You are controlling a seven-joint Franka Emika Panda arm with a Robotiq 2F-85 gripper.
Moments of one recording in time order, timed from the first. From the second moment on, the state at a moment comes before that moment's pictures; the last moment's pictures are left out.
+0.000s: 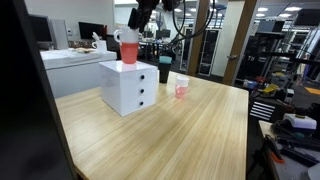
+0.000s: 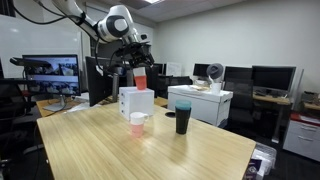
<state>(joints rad) -0.05 0.16 -0.02 -1.88 -0.20 2.53 -0.17</state>
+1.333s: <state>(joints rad) -0.05 0.16 -0.04 -1.80 -0.06 2.29 -0.20</state>
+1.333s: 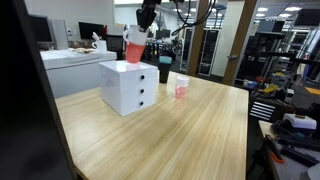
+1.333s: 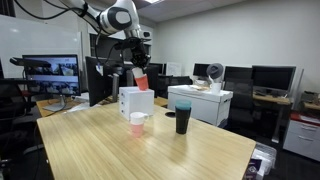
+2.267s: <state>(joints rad) -0.05 0.13 -0.06 -1.67 -0.03 2.04 -0.23</state>
